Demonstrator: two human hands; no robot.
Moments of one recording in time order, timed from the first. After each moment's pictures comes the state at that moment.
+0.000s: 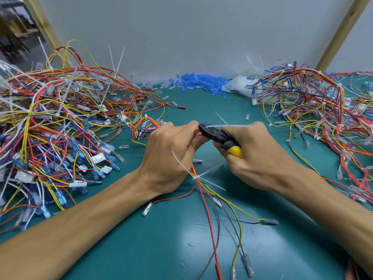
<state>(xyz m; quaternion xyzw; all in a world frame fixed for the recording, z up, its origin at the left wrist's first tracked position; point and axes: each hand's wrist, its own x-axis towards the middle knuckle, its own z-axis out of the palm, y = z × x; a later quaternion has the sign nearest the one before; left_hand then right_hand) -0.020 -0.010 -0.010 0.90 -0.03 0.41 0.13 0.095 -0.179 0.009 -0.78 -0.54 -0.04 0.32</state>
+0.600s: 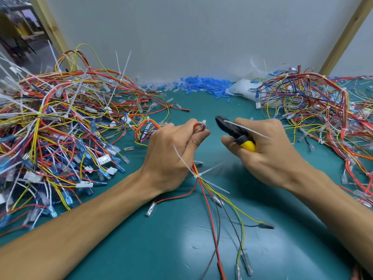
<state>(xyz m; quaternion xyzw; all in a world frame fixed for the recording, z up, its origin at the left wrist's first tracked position) -0.020 -0.006 -0.008 0.89 0.01 0.41 0.19 0.104 -0.182 0.010 -0.76 -0.53 -0.08 0.37</state>
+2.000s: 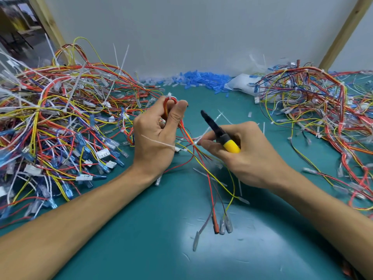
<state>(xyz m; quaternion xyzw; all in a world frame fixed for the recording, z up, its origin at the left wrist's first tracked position) -0.013 0.005 -0.011 0.76 0.11 0.49 0.40 0.079 -0.168 0.002 -0.74 -0.46 0.12 0.47</state>
